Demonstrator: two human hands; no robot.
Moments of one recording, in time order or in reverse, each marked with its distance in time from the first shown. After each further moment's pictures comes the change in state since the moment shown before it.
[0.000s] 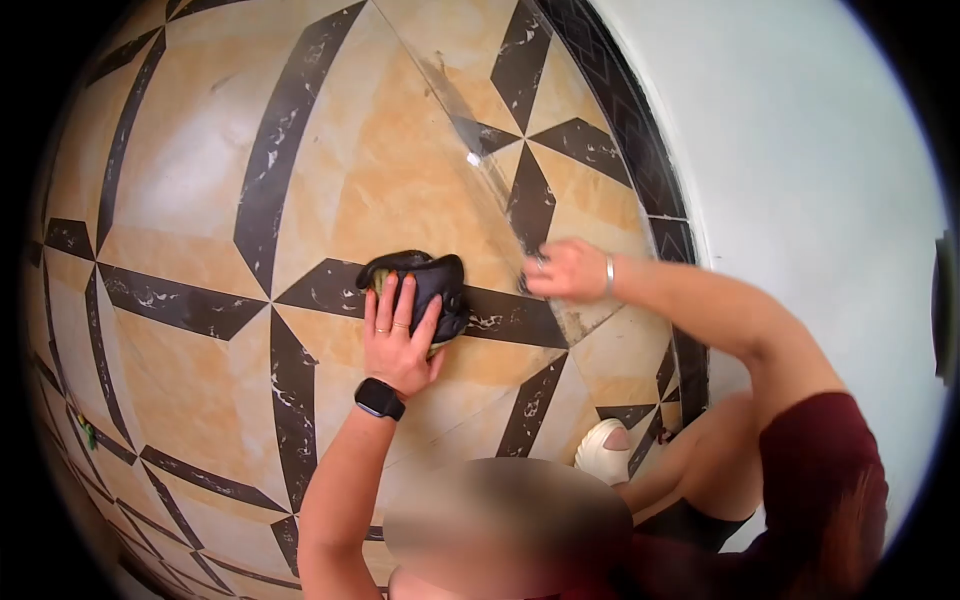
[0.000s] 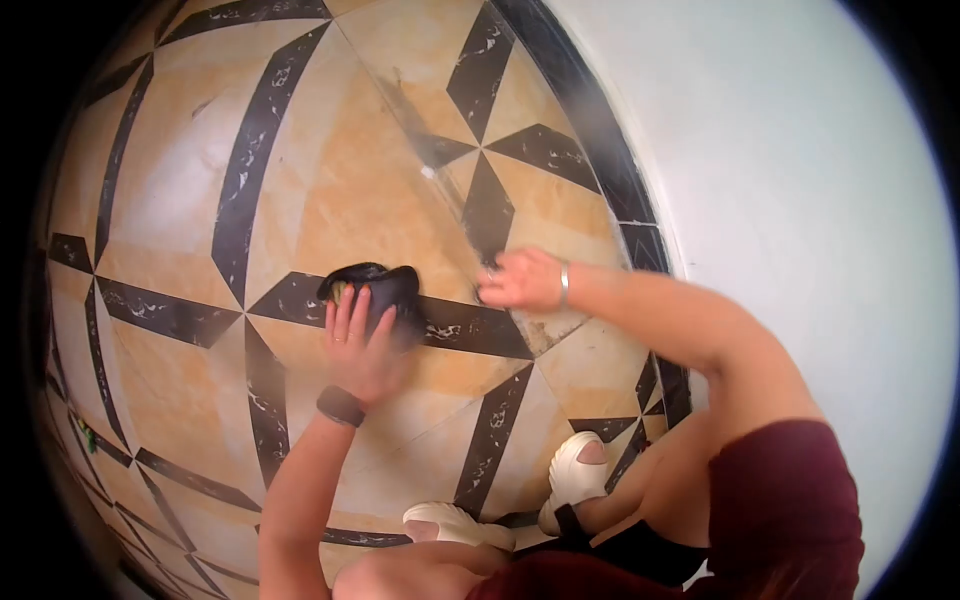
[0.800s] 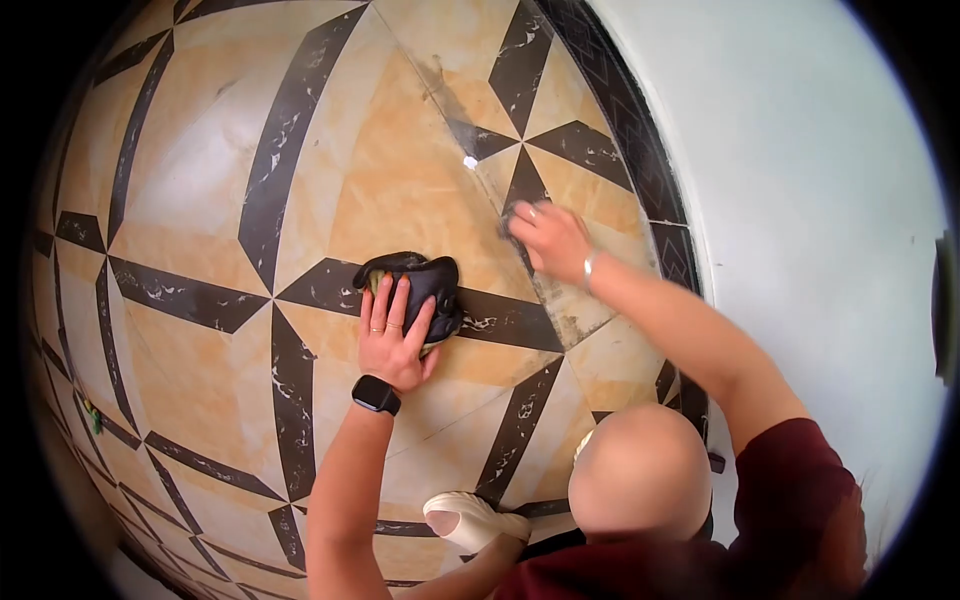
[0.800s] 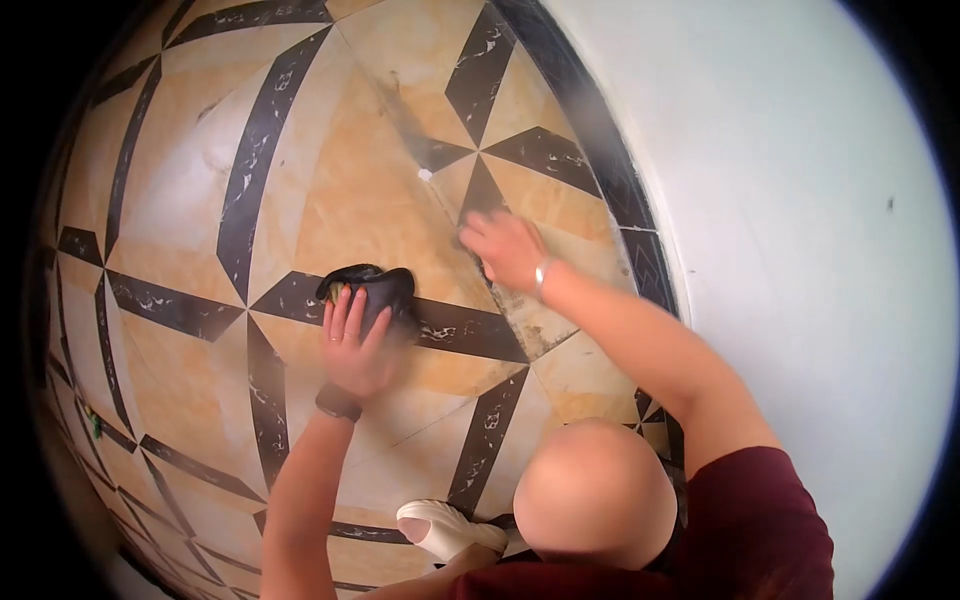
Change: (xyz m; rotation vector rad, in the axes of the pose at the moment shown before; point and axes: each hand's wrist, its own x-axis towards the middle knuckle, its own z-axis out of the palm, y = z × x) left_hand 0.002 0.001 0.000 0.042 0.010 -0.010; right_hand 0.034 0.017 0.008 0.100 0.327 0.493
